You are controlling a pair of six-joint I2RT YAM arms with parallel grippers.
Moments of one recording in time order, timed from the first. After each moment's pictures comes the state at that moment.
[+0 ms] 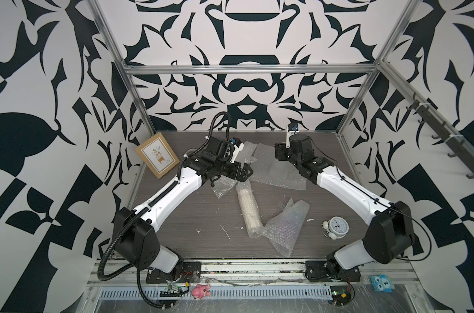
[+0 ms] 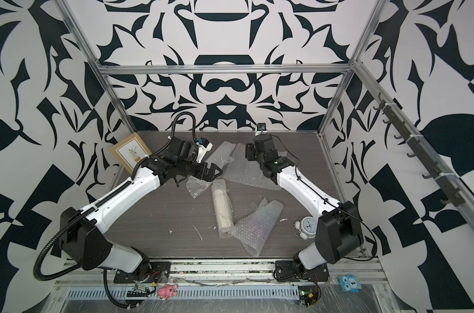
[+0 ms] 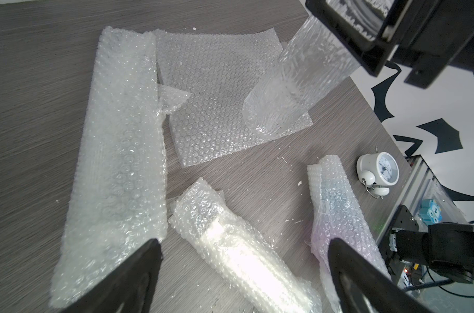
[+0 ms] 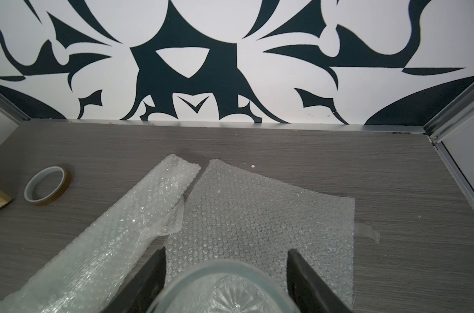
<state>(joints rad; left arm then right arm) -0.57 1.49 1.31 -0.59 0.35 -0.17 0.42 1.50 1.24 -0.22 0.24 0.26</state>
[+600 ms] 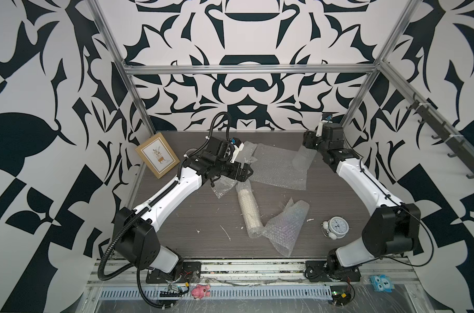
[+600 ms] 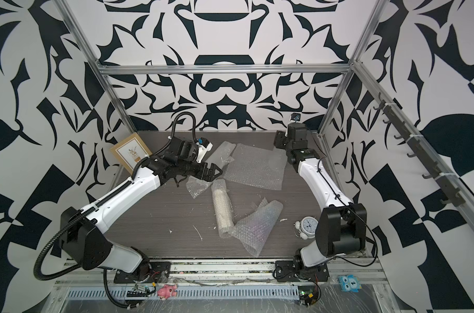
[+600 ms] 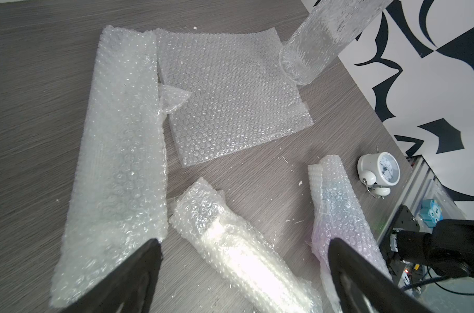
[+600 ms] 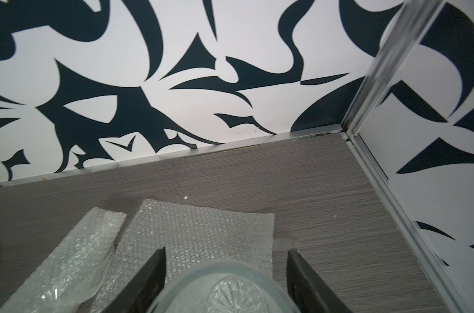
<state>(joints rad) -0.57 1.49 1.31 -0.59 0.35 -0.17 0.08 1.53 1.31 -0.23 0.10 0.23</state>
